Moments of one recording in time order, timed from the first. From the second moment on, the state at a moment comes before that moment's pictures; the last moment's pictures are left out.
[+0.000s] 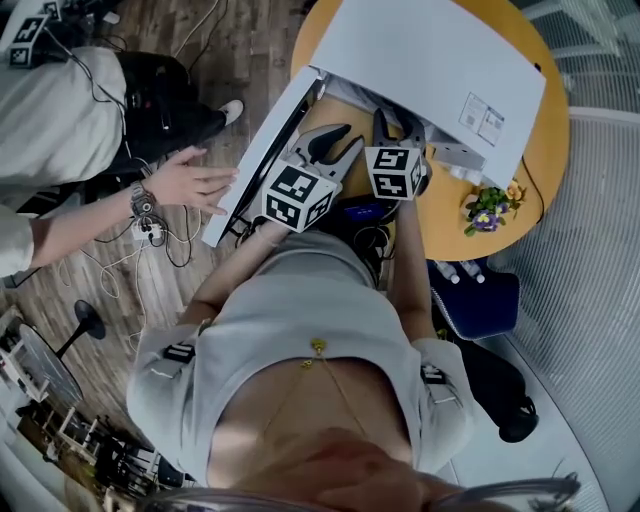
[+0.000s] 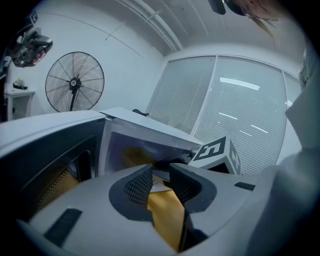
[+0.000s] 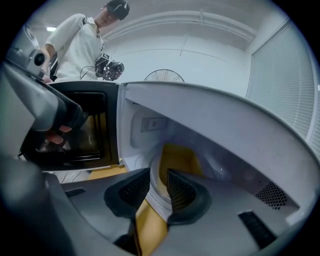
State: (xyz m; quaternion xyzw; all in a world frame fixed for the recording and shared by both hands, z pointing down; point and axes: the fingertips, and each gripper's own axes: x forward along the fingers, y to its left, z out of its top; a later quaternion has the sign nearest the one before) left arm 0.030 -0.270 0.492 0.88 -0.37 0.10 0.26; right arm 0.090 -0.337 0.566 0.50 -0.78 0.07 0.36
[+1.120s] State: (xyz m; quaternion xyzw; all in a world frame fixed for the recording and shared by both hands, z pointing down) left arm -0.004 -0.262 0.501 0.86 -0.41 0.10 0.28; right arm 0.081 -0.375 0.620 0.45 -0.77 0.08 0.45
